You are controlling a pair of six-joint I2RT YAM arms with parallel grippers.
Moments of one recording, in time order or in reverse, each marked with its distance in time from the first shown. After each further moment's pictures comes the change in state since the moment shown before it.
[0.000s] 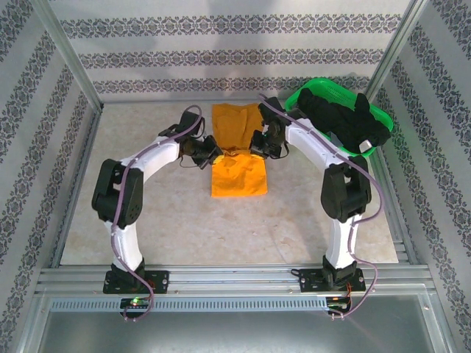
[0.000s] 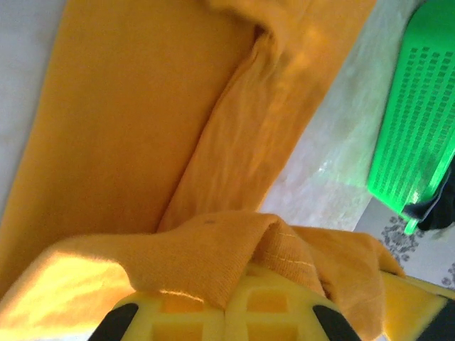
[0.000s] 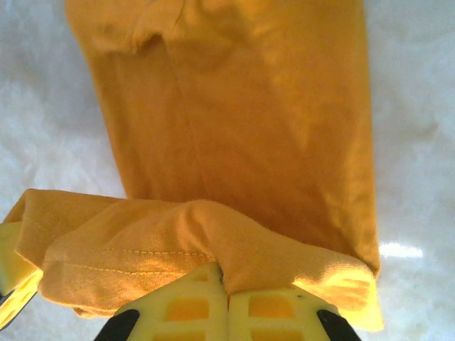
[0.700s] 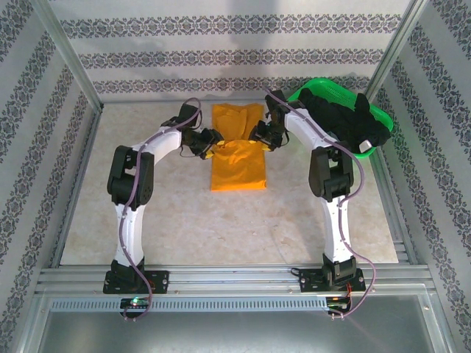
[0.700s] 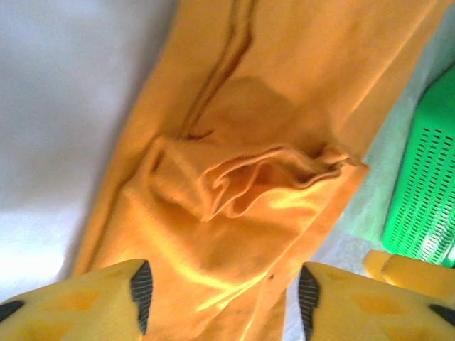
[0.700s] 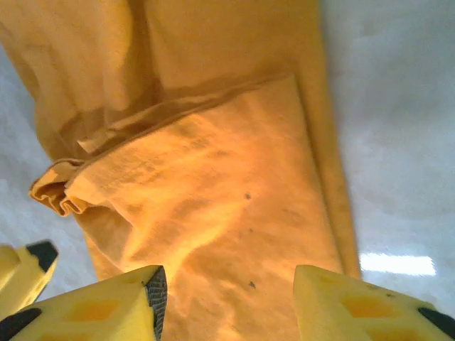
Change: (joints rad) left arm 0.076 0.172 0.134 0.000 -0.029 0.089; right arm -0.105 0.270 0.259 -0.010 -0.067 -0.057
